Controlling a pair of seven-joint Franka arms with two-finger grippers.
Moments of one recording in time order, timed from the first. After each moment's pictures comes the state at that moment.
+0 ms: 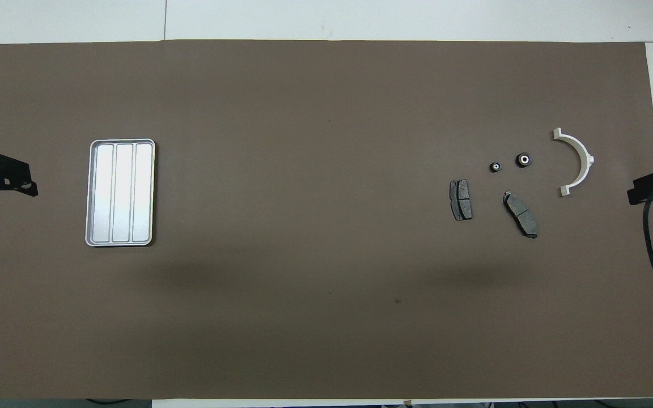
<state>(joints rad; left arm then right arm) -0.01 -0.01 0.04 -1.67 0.00 1.55 -0.23 -0.11 -0.03 0.00 -1.63 -0.03 1.50 -0.14</state>
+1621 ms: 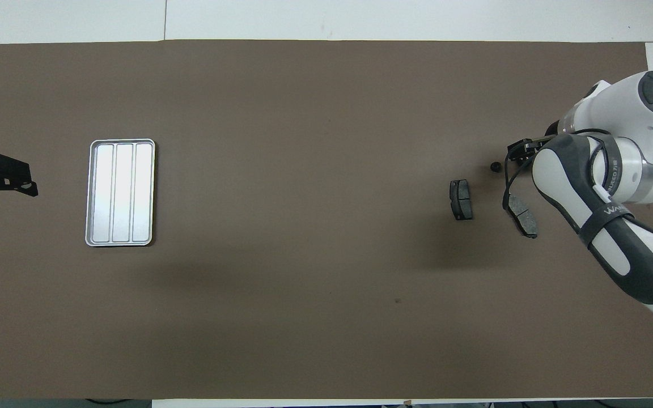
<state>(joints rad) -0.01 -0.01 0.04 -1.67 0.00 1.55 -0.23 -0.09 0.42 0.02 -1.80 -0.03 2.24 -0.14</state>
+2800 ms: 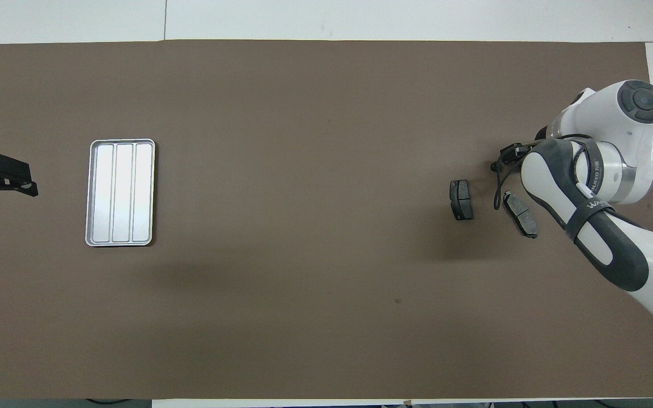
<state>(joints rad) -0.01 -0.01 0.04 -1.67 0.00 1.55 -0.23 -0.09 0.48 0.02 -1.80 -0.03 2.29 -0.14</state>
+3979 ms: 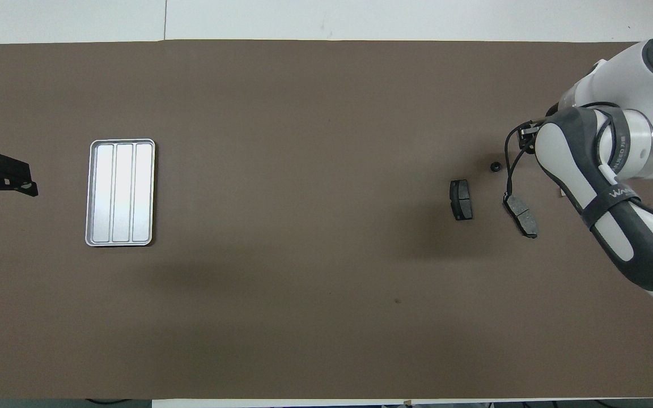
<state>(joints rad) -0.01 -0.01 0.04 -1.67 0.00 1.55 -0.23 -0.07 0.46 0.04 -1.59 -0.03 2.04 -0.11</state>
